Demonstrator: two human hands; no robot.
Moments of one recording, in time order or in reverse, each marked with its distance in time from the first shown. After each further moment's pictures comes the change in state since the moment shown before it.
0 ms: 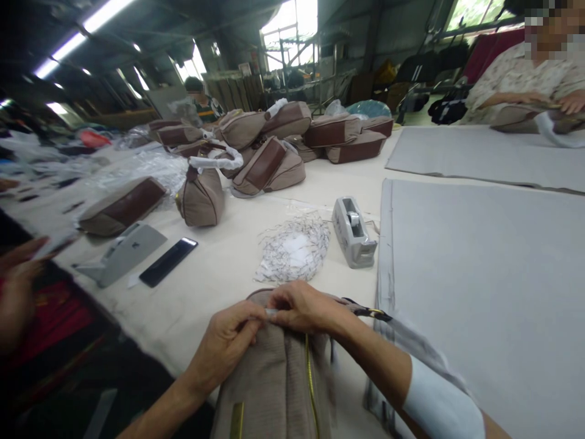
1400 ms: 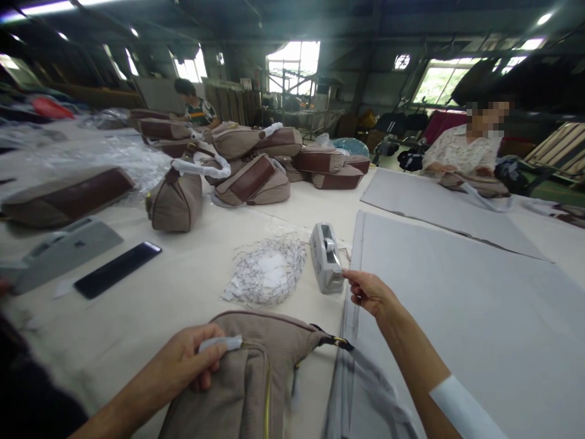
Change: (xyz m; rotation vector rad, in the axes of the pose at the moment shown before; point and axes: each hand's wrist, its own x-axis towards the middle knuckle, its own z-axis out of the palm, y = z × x) left_hand 0.011 -0.007 -0.002 -0.318 -0.247 -0.414; right_hand -0.072 0.086 -0.127 0.741 0.925 0.787
